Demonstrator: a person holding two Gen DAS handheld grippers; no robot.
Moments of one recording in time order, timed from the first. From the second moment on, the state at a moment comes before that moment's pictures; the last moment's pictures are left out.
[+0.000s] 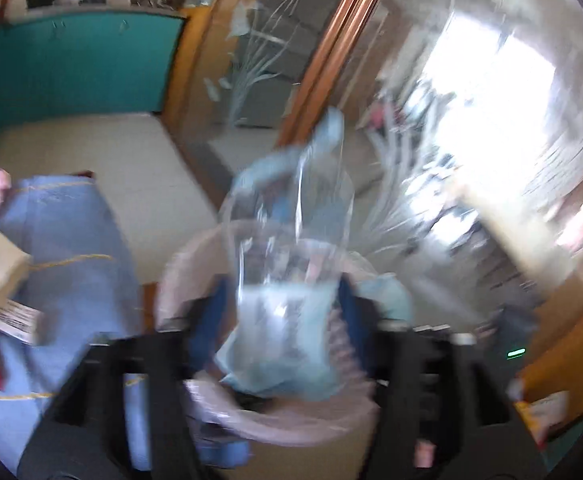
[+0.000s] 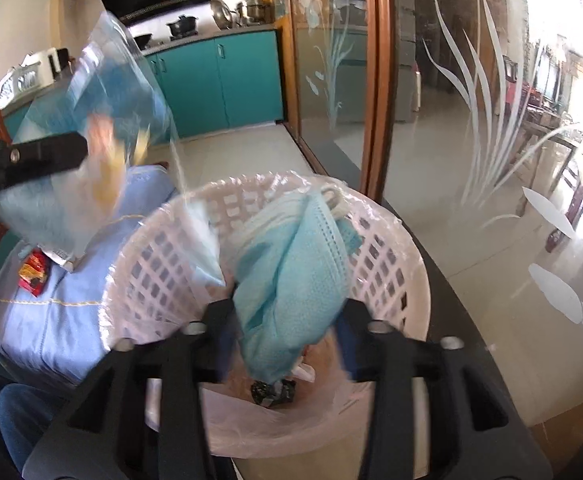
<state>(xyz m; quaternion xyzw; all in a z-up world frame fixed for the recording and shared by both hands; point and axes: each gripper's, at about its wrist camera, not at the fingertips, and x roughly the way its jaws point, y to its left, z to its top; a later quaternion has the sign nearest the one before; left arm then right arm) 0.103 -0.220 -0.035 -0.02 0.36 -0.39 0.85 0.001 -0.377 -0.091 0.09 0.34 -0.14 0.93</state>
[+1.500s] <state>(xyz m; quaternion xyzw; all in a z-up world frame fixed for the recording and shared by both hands) 0.139 0.070 -0.116 -0.04 0.35 0.04 0.93 0.206 -0.134 -0.157 0.09 0.46 0.14 0.87</state>
